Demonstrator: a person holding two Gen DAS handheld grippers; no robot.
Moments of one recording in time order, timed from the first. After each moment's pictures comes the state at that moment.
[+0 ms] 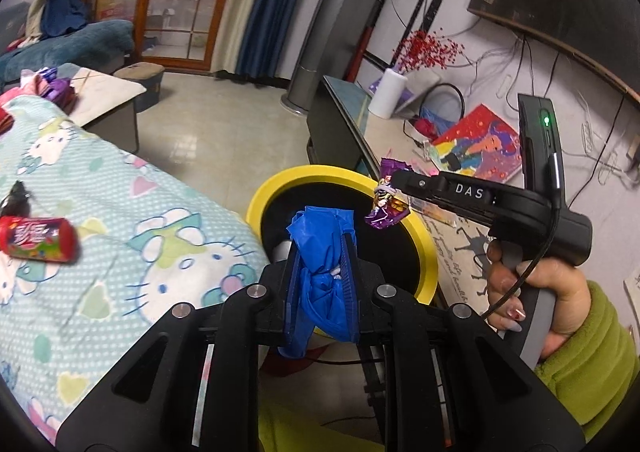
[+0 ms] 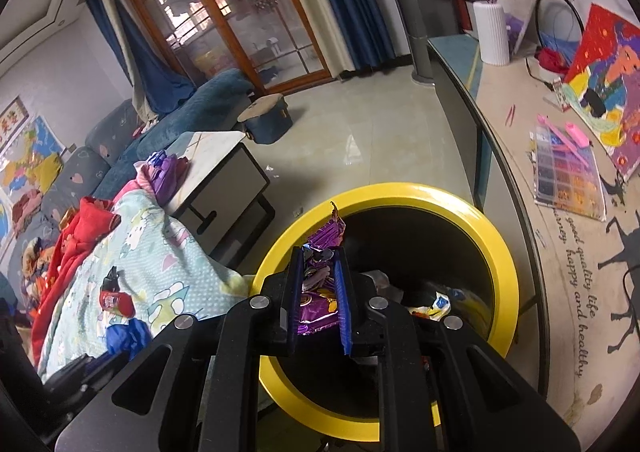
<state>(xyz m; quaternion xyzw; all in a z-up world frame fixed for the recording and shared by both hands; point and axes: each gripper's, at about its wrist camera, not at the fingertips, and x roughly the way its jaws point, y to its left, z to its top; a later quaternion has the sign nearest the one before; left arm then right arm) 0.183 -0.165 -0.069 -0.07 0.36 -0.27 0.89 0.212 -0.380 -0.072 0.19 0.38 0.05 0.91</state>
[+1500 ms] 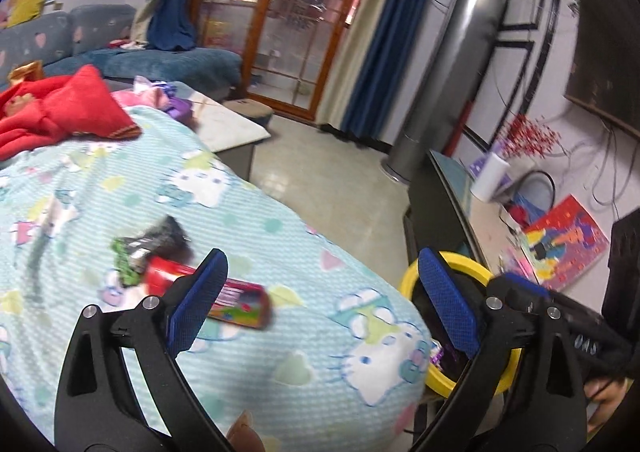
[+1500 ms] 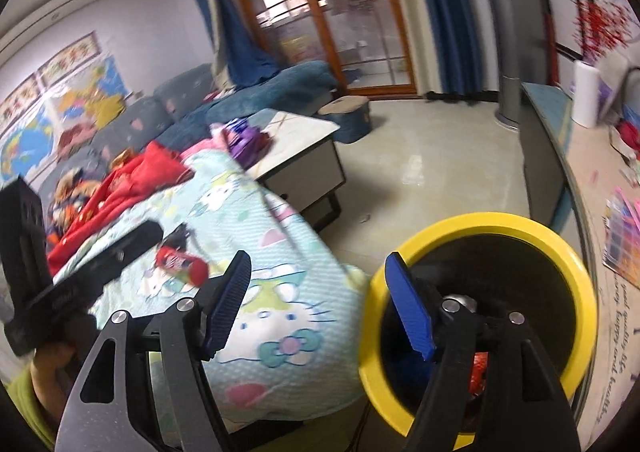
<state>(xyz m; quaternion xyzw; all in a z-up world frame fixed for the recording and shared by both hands) 0.201 -0.036 -0.047 -0.13 0.28 -0.07 0.95 0.207 -0.266 -0.048 0.09 0.34 0.20 0.92</state>
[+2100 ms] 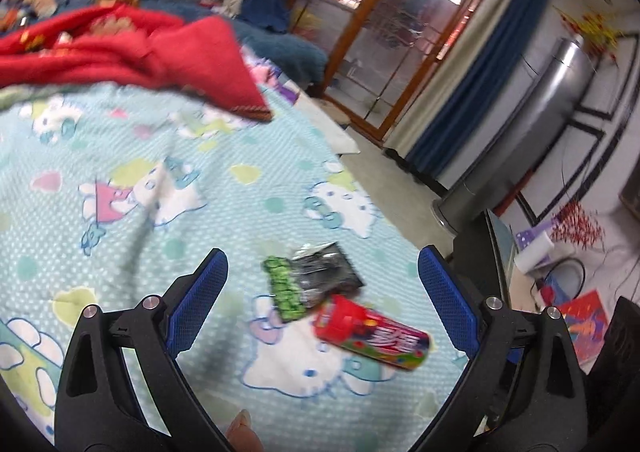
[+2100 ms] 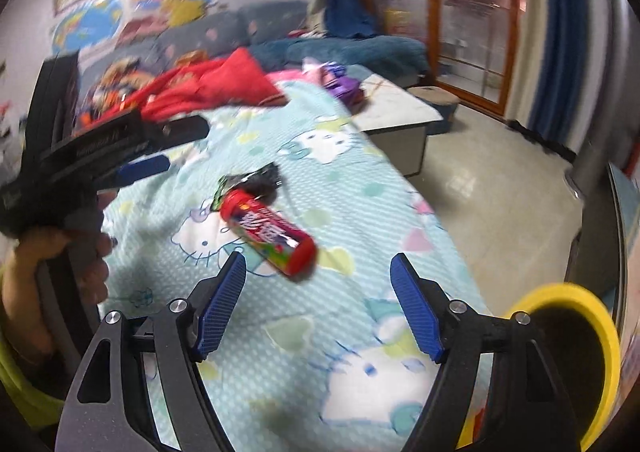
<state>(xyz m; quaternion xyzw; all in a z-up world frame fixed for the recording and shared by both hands) 0.211 0.103 -0.073 -0.26 0.29 0.03 0.92 0.223 -0.118 -0.068 -0.09 0.35 0.32 0.87</state>
